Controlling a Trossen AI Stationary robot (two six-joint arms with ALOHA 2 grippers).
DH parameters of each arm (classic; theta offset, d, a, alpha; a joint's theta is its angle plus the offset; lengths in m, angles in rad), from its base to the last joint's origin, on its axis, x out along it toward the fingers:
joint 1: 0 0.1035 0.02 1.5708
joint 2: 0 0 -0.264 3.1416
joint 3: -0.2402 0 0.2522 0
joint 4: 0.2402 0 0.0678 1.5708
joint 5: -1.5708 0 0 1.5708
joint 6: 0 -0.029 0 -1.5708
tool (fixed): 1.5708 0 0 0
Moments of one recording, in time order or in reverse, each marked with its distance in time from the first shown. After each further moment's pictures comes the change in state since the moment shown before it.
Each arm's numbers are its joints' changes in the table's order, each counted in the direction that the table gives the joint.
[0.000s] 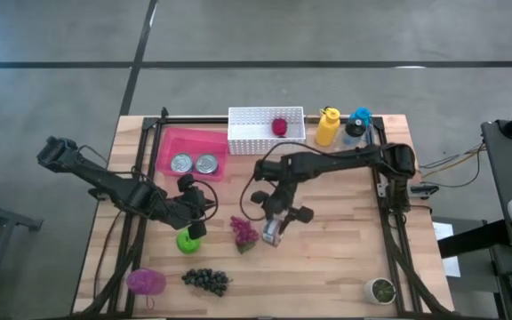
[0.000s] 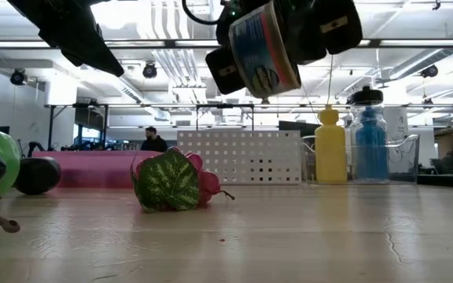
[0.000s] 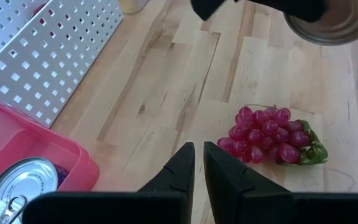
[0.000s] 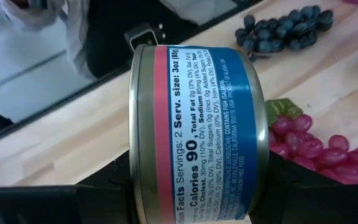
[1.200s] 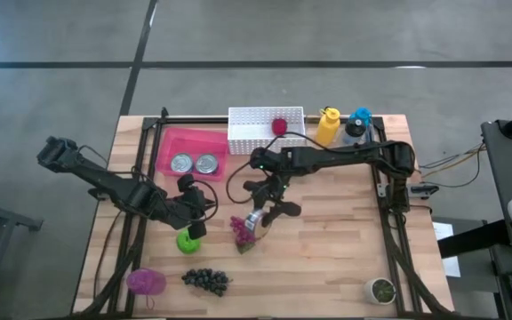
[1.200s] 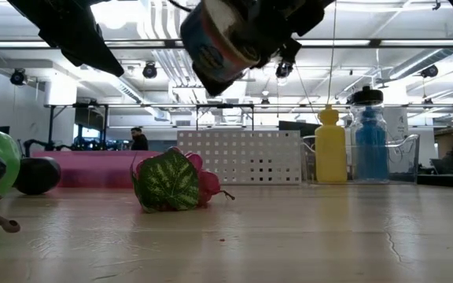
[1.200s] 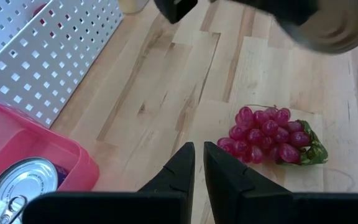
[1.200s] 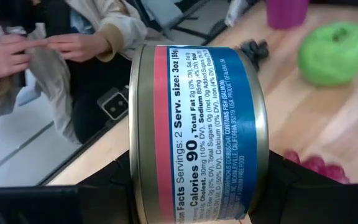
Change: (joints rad) left arm 0.000 0.000 0.000 0.000 0.000 0.000; right arm -0.048 -0.007 0.000 -0.294 0.056 -0.443
